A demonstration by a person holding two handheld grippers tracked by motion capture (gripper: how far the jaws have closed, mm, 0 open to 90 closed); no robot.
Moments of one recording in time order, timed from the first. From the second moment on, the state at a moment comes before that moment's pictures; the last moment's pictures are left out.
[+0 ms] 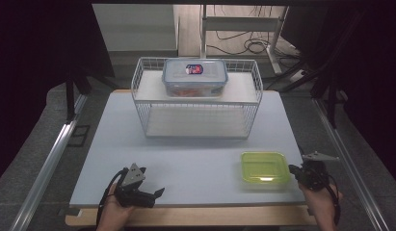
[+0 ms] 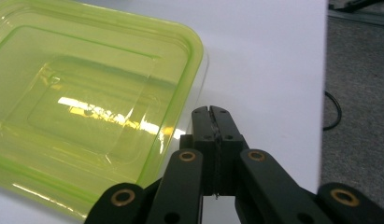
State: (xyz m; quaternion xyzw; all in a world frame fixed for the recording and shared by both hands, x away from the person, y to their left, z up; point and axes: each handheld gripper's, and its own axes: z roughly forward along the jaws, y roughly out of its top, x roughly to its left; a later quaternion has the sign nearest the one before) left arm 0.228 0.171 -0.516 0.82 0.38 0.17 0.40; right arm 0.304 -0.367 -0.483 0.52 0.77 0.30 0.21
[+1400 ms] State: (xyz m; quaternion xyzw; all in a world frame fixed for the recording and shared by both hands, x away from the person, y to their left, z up) left arm 0.227 0.169 -0.516 0.82 0.37 0.16 0.40; right arm 0.312 -0.212 -0.490 0.38 0.85 0.35 0.12
